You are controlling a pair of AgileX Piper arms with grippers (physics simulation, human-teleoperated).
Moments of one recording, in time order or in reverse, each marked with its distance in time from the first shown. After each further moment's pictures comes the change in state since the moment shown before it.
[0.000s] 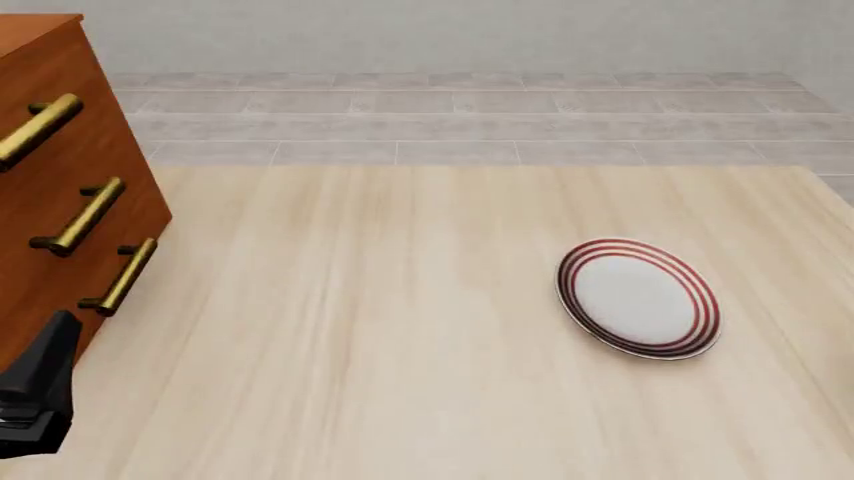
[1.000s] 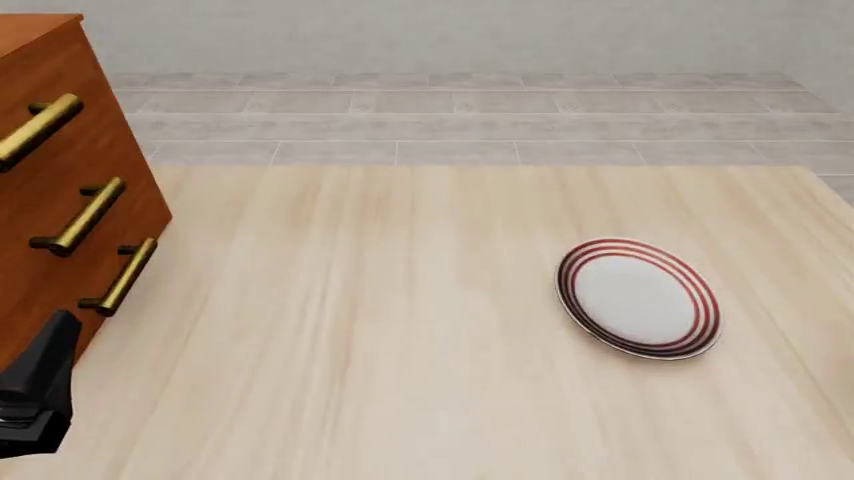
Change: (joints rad) left arm -0.001 0.001 -0.004 0.003 0.000; right arm -0.158 0.300 0.196 -0.374 -0.082
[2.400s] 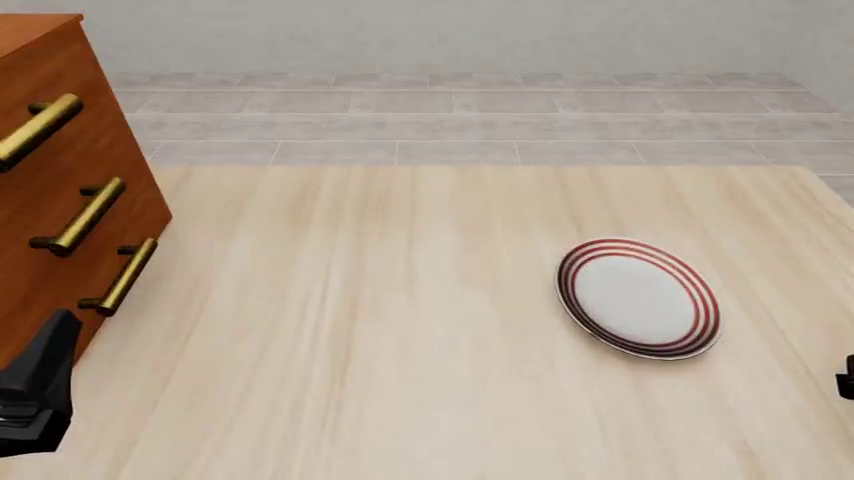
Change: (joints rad) left arm 0.000 0.006 -0.003 -0.004 0.000; right arm -0.118 0.321 0.129 -0.356 -0.026
